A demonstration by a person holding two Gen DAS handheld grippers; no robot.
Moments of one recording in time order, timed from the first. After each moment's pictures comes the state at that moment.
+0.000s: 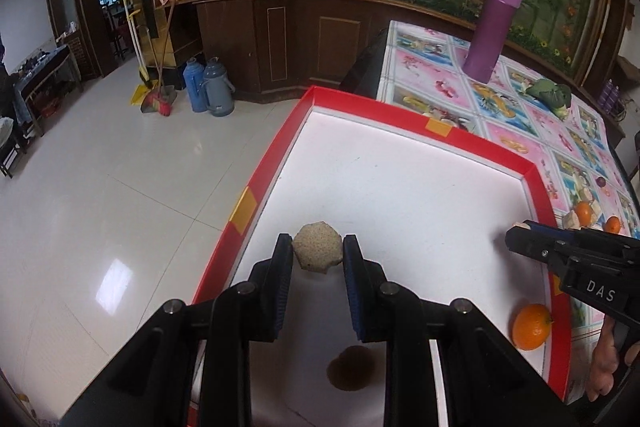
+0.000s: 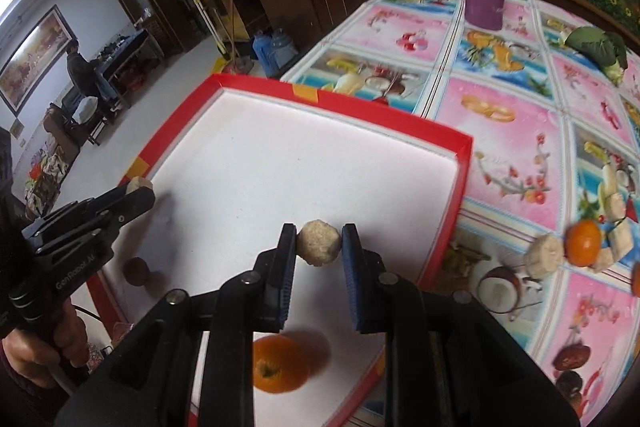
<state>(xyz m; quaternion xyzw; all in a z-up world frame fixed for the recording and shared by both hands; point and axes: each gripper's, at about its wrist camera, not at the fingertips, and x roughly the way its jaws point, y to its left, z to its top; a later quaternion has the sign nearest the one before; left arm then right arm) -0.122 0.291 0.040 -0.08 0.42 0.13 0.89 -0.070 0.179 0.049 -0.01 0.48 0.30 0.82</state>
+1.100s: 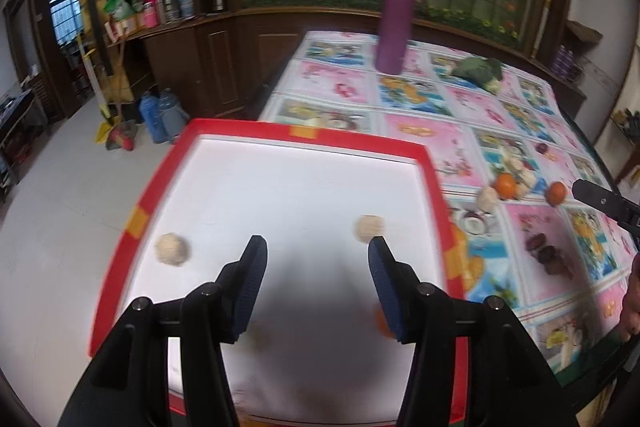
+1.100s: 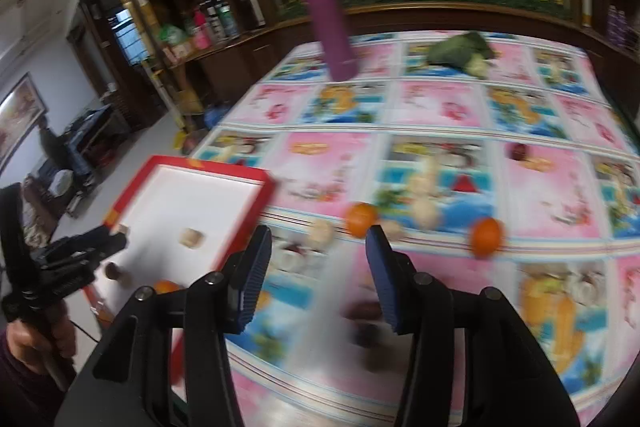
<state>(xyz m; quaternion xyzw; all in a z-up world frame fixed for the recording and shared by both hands) -0.135 0.188 0.072 -0.03 0.40 0.04 0.91 -0.098 -0.019 0.098 0.06 0.40 0.20 0.89</state>
